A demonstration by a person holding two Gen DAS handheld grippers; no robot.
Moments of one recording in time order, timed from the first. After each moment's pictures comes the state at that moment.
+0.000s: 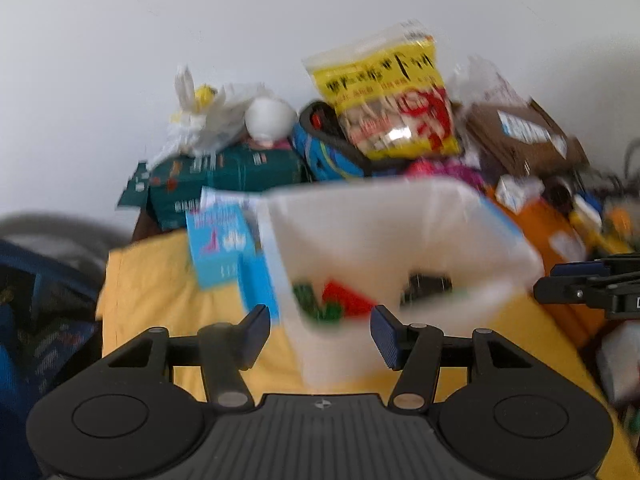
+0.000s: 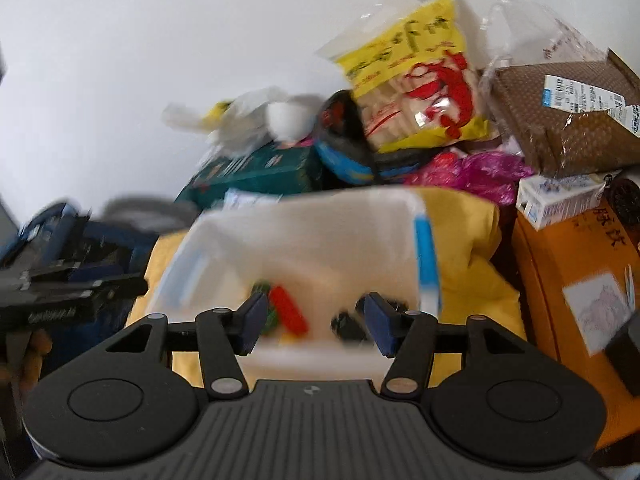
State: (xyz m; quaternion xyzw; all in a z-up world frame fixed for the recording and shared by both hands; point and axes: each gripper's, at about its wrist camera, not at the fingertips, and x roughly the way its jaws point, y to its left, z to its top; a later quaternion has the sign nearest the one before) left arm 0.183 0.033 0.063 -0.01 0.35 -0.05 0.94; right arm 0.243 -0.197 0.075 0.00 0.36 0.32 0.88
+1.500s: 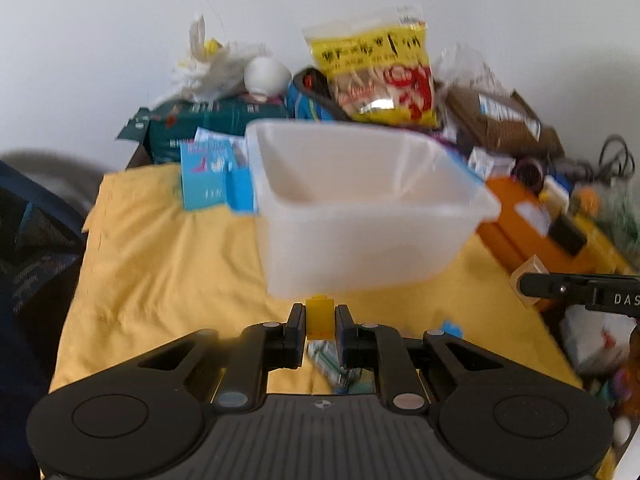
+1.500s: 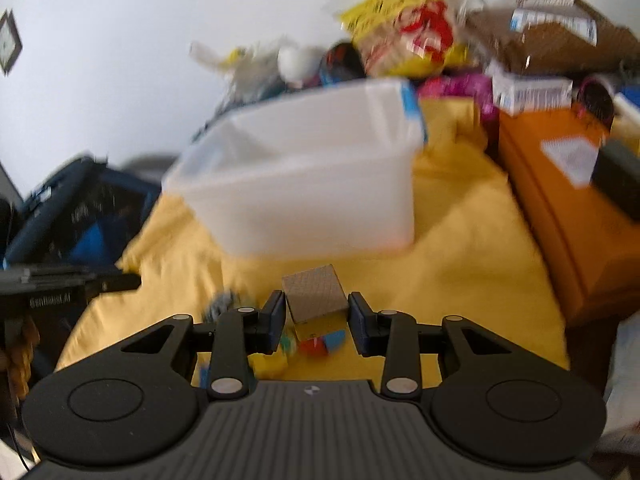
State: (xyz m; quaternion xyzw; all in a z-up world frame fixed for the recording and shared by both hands) left arm 0.135 0.028 0.052 -0.07 0.36 -0.06 0.93; right arm 0.177 -0.230 0.039 0.04 0.37 0.31 0.88
